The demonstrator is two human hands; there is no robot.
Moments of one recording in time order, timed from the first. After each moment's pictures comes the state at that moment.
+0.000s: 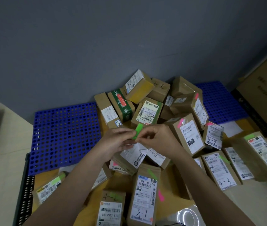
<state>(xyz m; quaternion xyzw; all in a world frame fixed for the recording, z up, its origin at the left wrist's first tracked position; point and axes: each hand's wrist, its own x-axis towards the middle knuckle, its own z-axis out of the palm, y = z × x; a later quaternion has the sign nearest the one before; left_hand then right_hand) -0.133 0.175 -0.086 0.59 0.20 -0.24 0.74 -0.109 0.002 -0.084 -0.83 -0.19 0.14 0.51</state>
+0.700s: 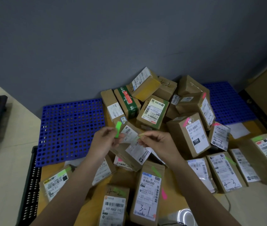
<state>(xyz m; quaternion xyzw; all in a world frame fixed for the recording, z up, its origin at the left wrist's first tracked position) -0.157 0.202 -0.109 0.63 0.30 -0.08 0.72 -0.131 0.013 -0.117 -0.74 -0.06 0.18 0.65</state>
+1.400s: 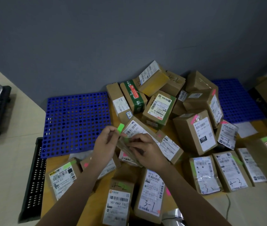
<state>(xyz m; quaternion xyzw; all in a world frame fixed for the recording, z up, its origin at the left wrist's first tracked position) -0.184 0.215 -0.152 0.77 0.16 0.02 0.62 -0.147 0.046 -0.187 -0.85 -0.34 0.01 0.40</state>
